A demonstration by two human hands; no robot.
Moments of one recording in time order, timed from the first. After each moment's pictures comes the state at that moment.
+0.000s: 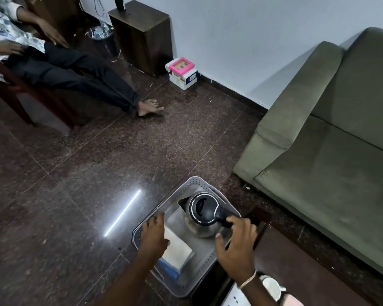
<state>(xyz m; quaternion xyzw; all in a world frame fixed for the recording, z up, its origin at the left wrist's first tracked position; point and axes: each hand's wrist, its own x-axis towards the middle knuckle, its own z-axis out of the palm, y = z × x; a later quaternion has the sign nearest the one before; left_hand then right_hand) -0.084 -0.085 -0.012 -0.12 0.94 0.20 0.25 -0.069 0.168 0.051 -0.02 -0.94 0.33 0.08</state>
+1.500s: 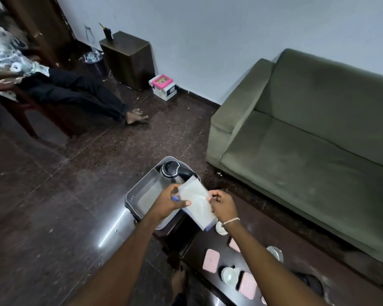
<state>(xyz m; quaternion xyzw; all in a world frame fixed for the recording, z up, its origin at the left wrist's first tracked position) 0.034 0.055 0.217 -0.10 0.73 0.64 0.21 0.041 0.266 0.210 -0.19 -0.77 0.59 -0.13</state>
